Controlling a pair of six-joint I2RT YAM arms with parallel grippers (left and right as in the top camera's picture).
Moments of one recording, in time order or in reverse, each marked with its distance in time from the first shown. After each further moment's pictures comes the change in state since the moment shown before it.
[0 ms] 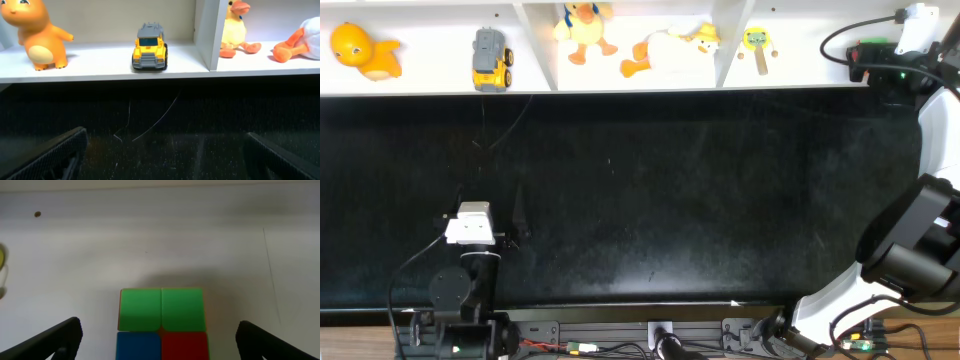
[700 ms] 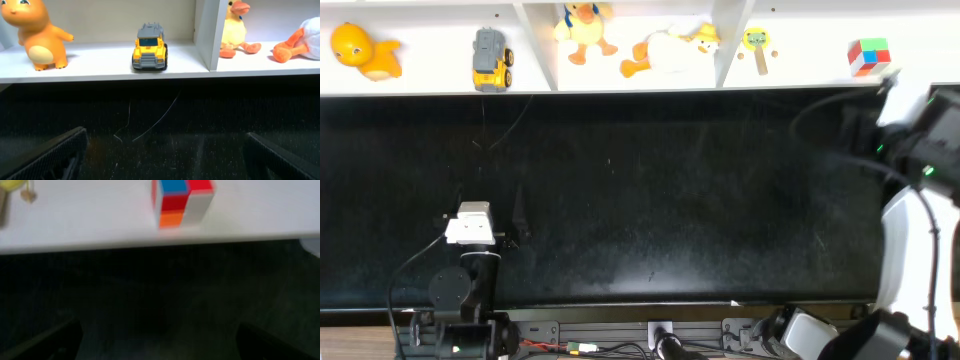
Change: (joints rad) left arm 0.000 0.000 0.000 0.000 0.000 0.000; right arm 0.027 -0.592 -0.638 0.119 0.231 0.032
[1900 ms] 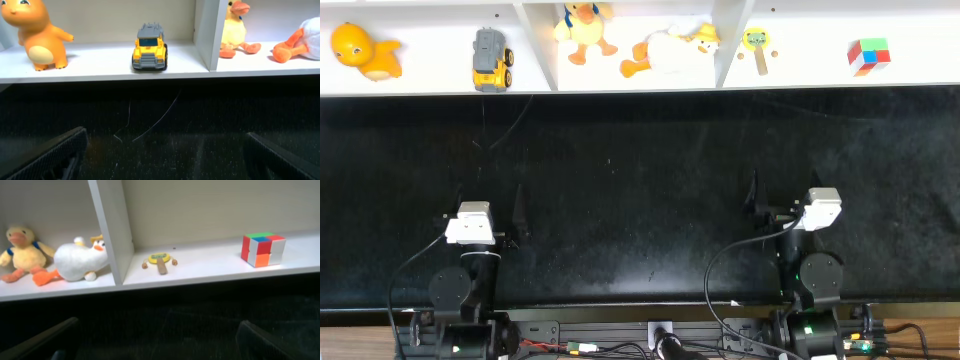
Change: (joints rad) left arm 0.000 0.000 0.000 0.000 0.000 0.000; right arm 0.560 -1.142 -0.934 0.538 0.299 0.439
